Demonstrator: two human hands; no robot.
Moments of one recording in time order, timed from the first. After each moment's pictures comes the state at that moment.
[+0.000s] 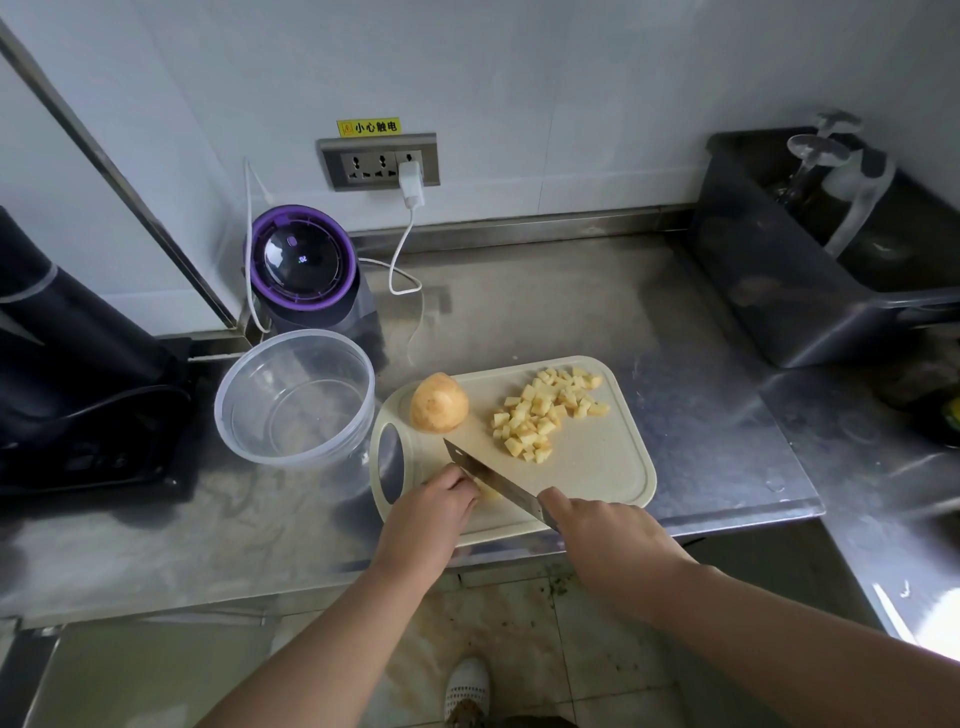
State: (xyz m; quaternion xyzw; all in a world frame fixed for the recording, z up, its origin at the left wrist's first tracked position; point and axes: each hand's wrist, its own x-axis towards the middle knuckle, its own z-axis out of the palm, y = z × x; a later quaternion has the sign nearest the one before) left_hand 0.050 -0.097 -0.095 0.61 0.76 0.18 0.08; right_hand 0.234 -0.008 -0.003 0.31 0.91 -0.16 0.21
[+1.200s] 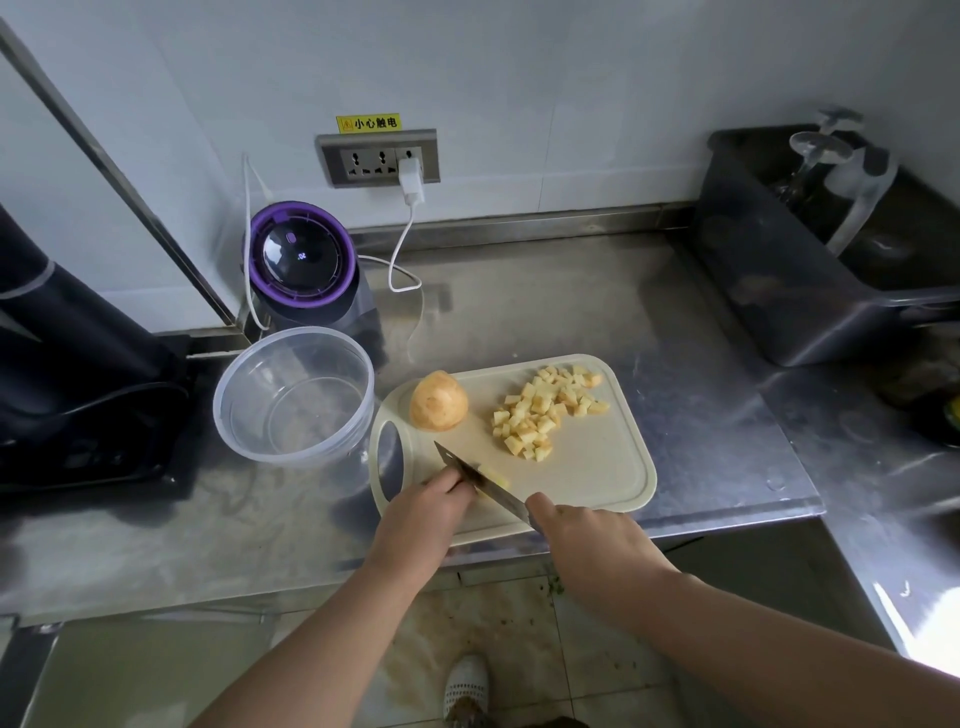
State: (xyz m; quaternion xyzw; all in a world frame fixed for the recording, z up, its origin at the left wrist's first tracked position) left_hand 0.044 -0.102 -0.098 0.65 0.75 0.12 0.06; right_hand 0.224 -0.021 0.000 0.31 0.91 -0.18 0.22
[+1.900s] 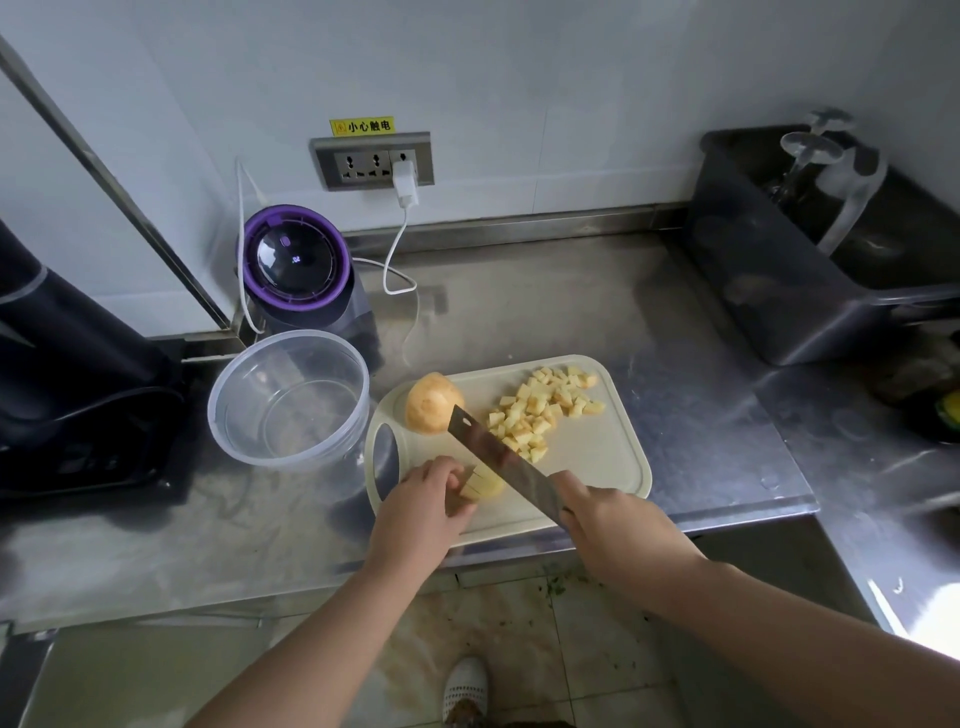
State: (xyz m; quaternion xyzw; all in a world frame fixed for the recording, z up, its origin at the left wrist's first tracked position) left_hand 0.052 -0.096 -0.079 0.51 0.82 0.21 0.16; right_hand 0.240 -0.003 0.002 0.35 0.90 -0.19 0.17
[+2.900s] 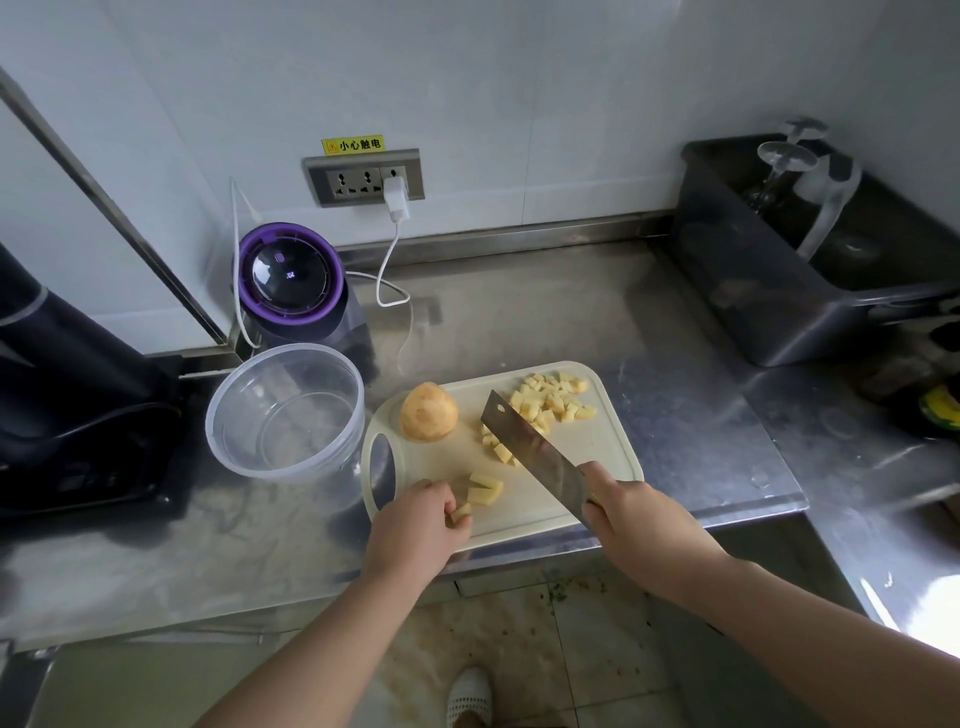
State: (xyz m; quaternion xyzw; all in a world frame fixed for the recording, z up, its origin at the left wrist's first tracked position) left_hand 0.056 -0.092 -0.069 0.50 0.84 0.08 0.17; right_hand 0.260 0.009 0.003 0.41 0.88 -0.22 0.13
